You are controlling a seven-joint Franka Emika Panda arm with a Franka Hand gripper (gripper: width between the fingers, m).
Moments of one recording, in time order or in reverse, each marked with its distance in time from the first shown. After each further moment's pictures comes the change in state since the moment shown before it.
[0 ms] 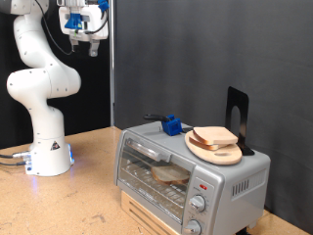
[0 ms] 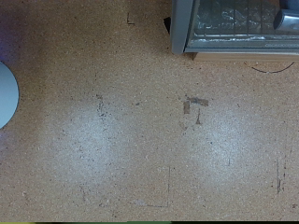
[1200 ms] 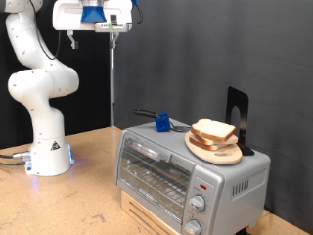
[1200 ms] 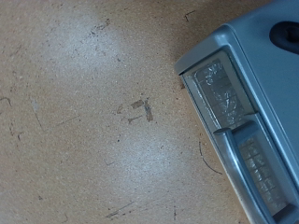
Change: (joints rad) arm 0.170 0.055 -0.070 0.065 -0.081 0.050 -0.965
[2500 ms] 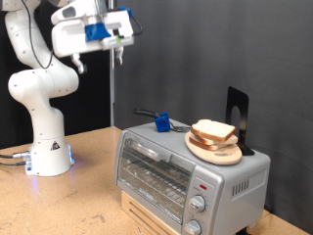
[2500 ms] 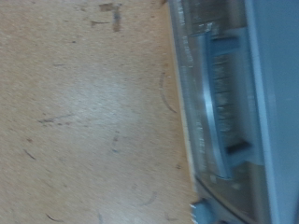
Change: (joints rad) arm 0.025 0.108 -0.127 -0.124 0.006 0.410 -0.382
